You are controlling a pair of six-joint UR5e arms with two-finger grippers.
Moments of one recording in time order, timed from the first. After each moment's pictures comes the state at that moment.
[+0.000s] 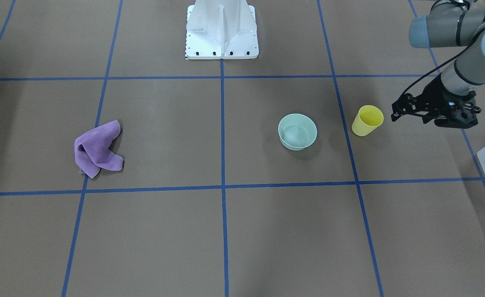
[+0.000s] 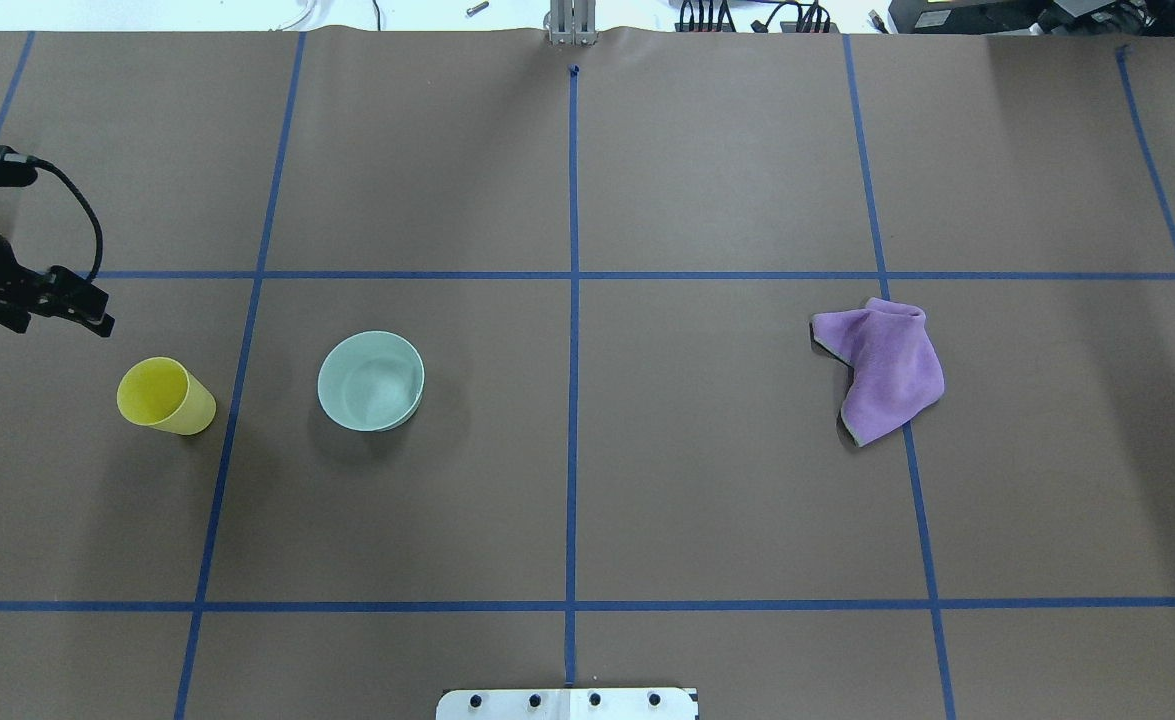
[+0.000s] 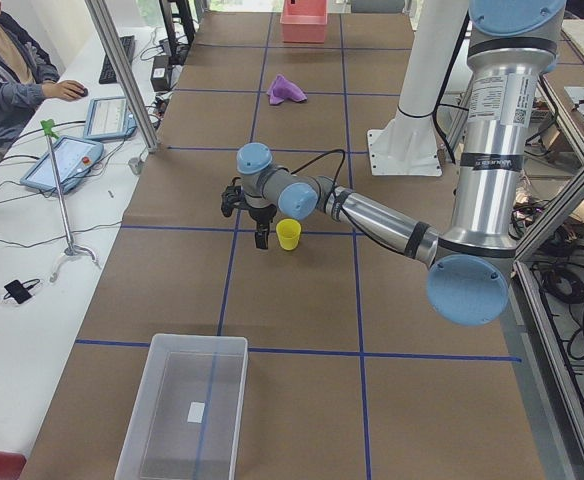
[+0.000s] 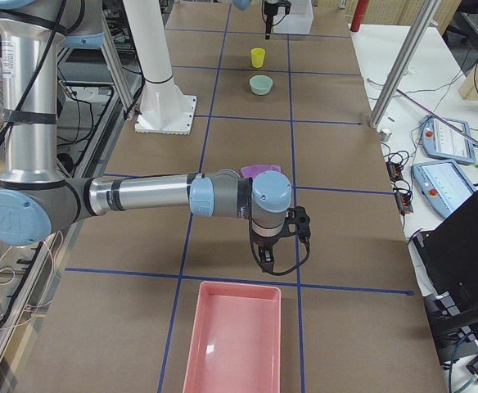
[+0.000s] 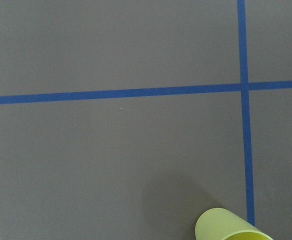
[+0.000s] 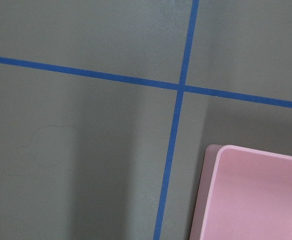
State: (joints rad) left arm -1.00 -1.64 -1.85 -1.74 -2.27 -0.67; right arm 1.59 -1.64 1.77 -1.70 2.38 -0.16
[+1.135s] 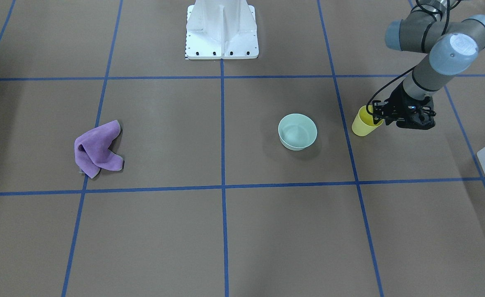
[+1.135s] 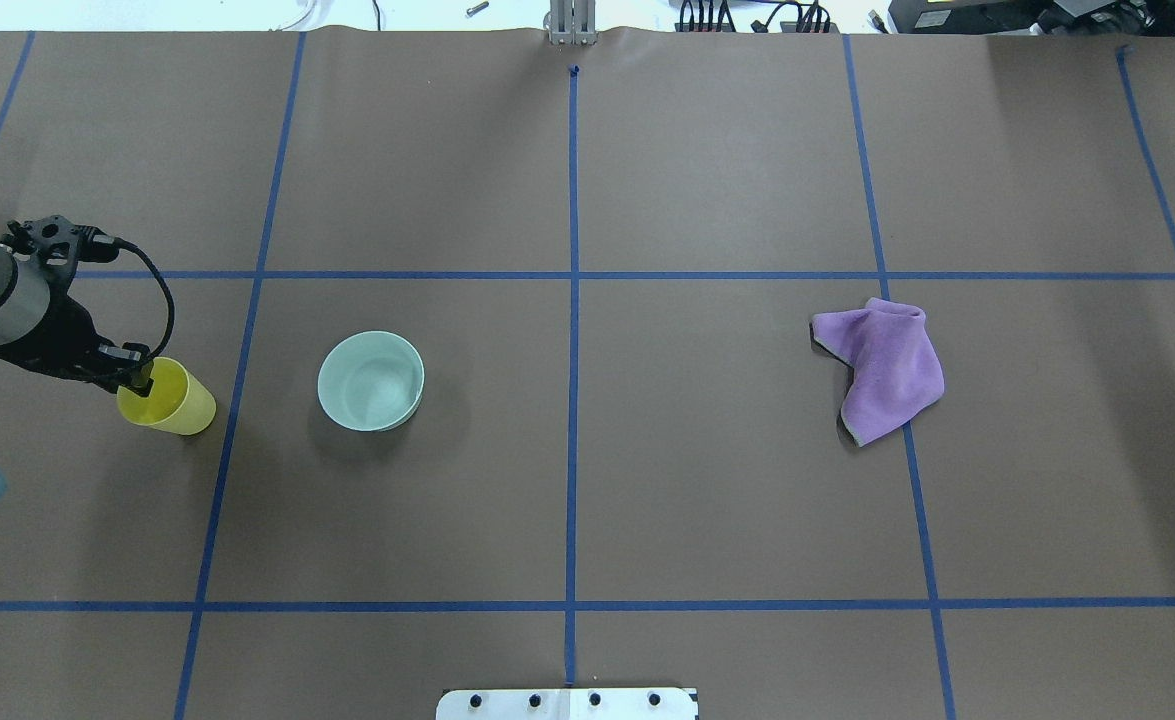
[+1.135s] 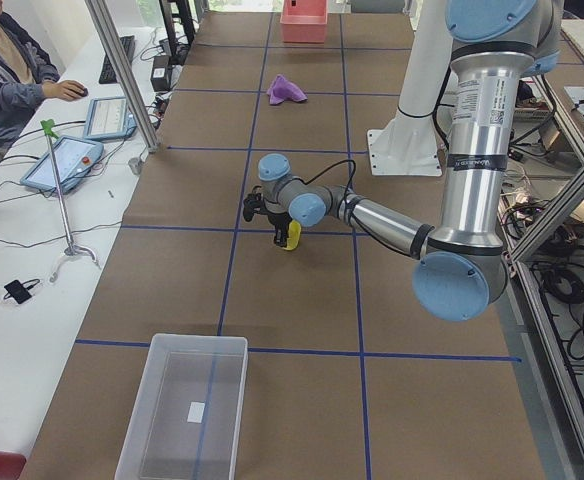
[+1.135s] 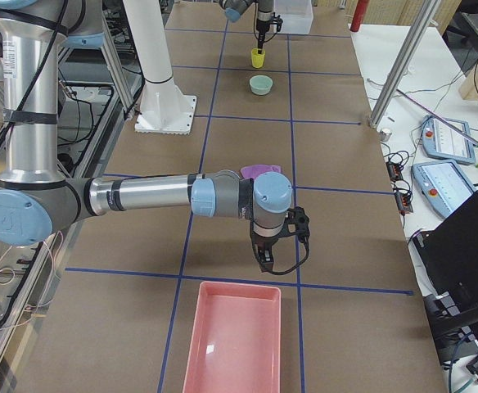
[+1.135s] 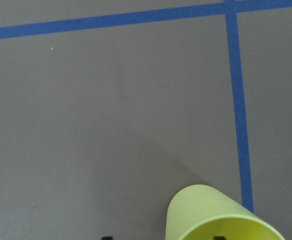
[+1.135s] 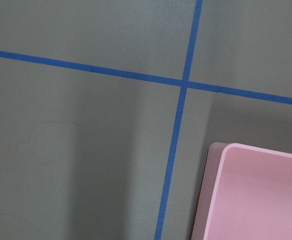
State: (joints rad) left arm -0.86 -1.63 -1.81 -1.84 -2.19 -0.76; right arm 1.57 -1.65 1.77 -1.70 2.38 -0.16
